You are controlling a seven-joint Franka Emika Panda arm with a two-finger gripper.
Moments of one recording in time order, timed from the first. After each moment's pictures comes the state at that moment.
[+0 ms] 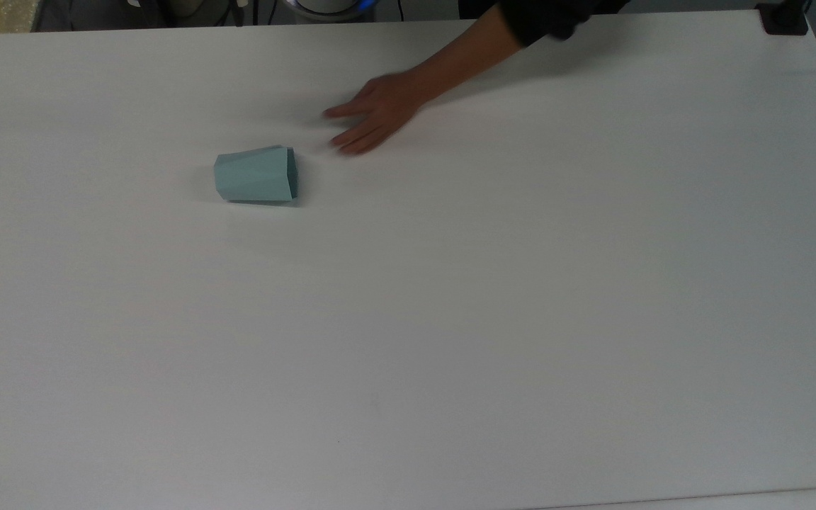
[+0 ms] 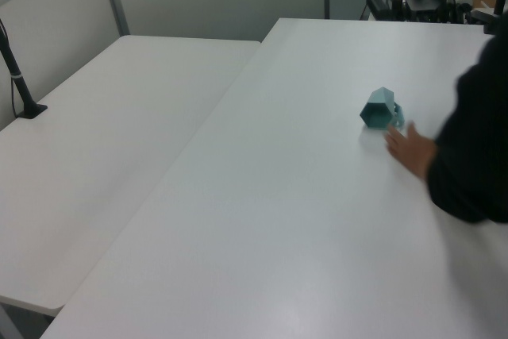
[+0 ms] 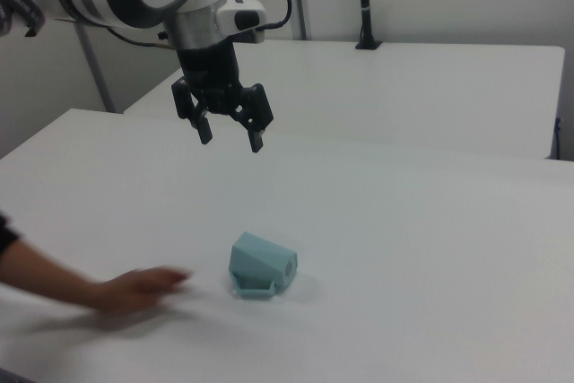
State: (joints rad) arm 0.19 -0.13 -0.19 -1.77 -0.04 1.69 -0.12
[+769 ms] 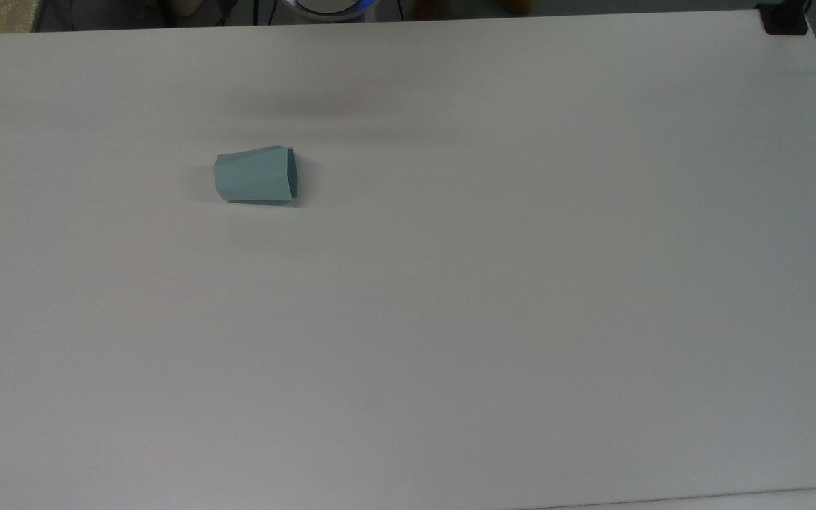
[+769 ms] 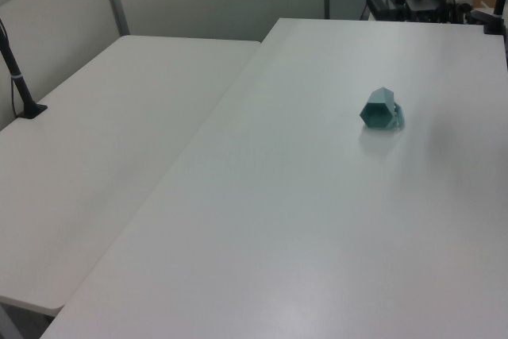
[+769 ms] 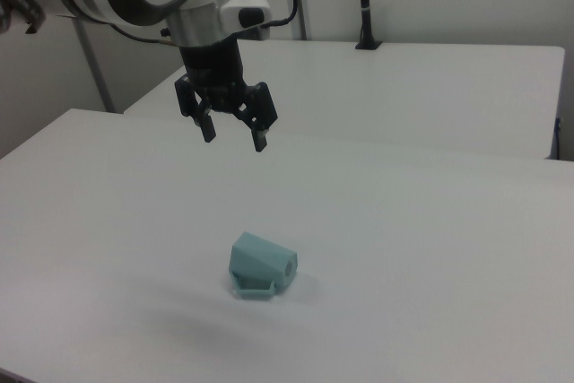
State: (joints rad) arm 0.19 -0.14 -0.21 -1.77 -0.04 1.69 -0.12
